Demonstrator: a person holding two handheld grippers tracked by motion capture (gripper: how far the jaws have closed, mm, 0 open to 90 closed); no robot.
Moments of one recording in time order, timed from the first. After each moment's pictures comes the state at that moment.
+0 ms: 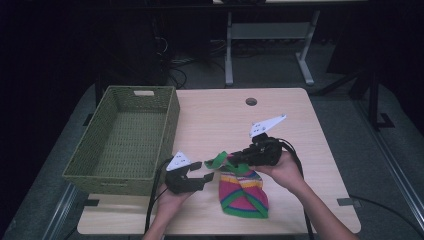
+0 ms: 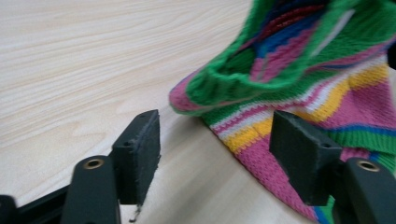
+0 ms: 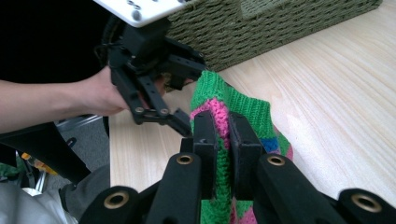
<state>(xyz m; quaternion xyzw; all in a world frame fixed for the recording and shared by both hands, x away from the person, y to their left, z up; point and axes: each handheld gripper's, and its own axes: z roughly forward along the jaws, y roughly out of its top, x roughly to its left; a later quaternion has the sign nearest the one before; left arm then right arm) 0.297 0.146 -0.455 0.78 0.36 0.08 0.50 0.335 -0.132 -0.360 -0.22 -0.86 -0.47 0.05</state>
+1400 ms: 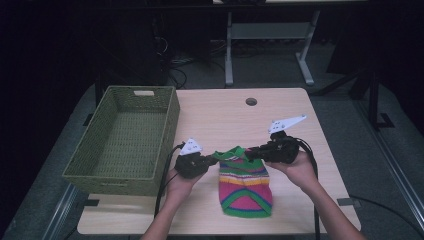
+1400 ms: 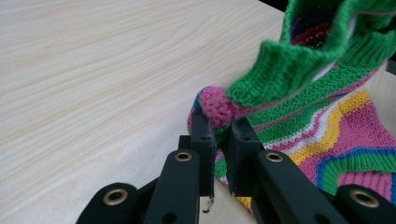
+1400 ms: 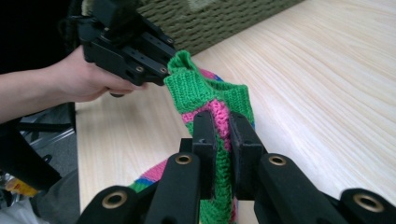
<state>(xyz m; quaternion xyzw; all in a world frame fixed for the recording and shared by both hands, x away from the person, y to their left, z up) 0.328 0.118 -0.434 0.81 0.34 0.10 0.48 0.344 -0.178 -0.373 -0.28 -0.84 -0.46 0.02</state>
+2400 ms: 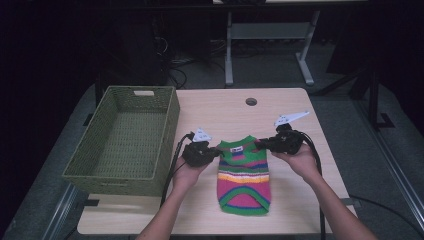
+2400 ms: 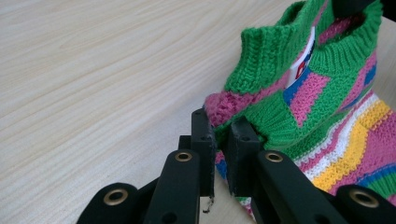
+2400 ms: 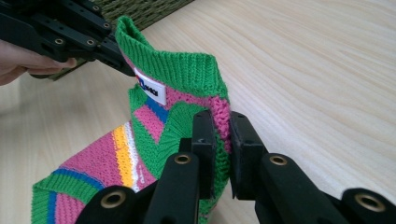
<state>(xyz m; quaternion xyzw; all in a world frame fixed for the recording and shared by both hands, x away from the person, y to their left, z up) 0.360 0.101 -0.430 0.83 0.36 0.11 0.42 0.386 -0.205 -0.404 -0.33 -0.84 -0.43 -0.02</state>
